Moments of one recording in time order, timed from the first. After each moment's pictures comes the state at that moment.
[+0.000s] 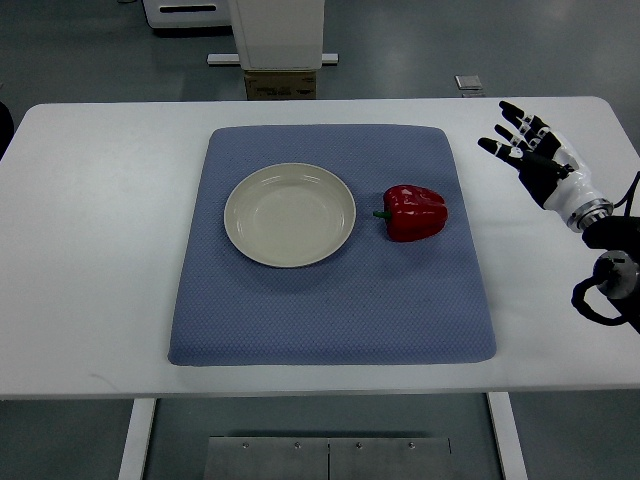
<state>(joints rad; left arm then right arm) -0.04 0.00 -0.22 -0.22 0.01 0.06 -0.05 0.67 -0.41 0.70 0.95 -0.23 0.08 0.31</state>
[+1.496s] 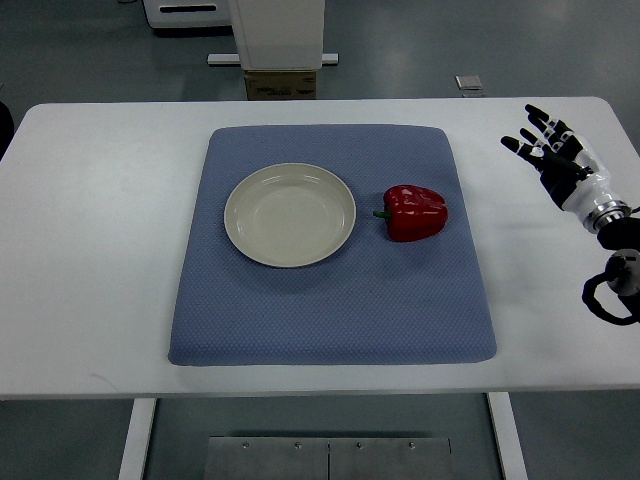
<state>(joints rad) -0.04 0.00 -0.22 -0.22 0.01 0.07 -0.06 0.67 -0.39 0.74 0.82 -0.22 0.09 0.31</state>
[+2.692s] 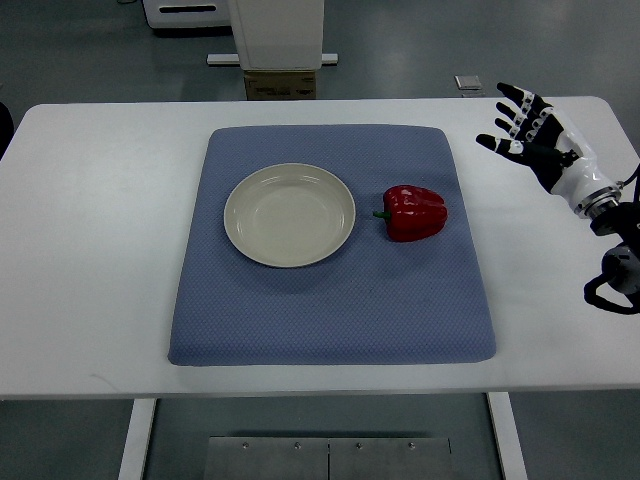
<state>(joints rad) -0.04 0.00 -0.22 -0.22 0.01 0.07 -0.05 0.70 -0.42 0.71 0.90 -0.48 0.16 0.42</state>
